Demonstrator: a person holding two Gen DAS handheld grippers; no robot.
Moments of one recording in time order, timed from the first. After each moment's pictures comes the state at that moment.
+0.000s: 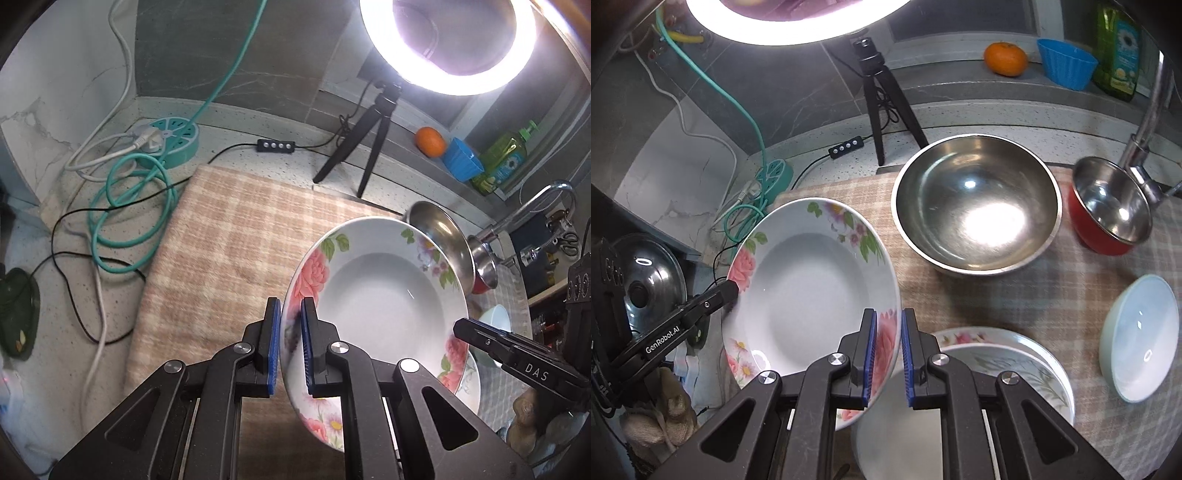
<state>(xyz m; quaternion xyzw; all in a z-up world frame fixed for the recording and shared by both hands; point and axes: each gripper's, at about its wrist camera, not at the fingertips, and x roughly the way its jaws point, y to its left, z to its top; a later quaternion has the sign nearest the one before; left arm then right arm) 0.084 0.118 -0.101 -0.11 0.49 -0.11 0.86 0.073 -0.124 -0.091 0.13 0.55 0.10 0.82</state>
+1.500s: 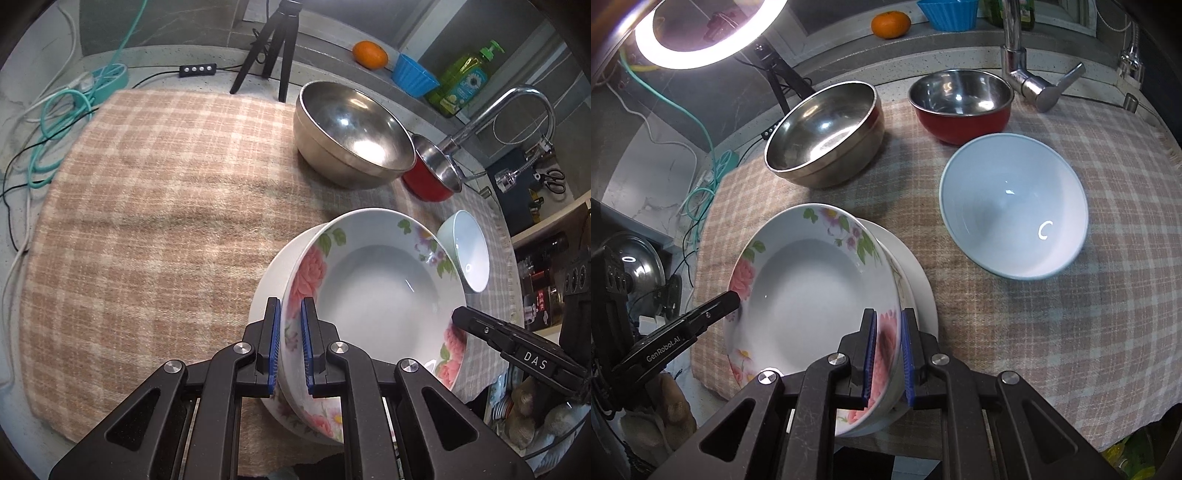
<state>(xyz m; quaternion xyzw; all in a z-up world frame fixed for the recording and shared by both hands) 0.010 0.007 -0.137 -0.09 0.55 -0.15 0.81 -0.023 -0.244 -0.120 0.16 0.58 0.05 0.80</state>
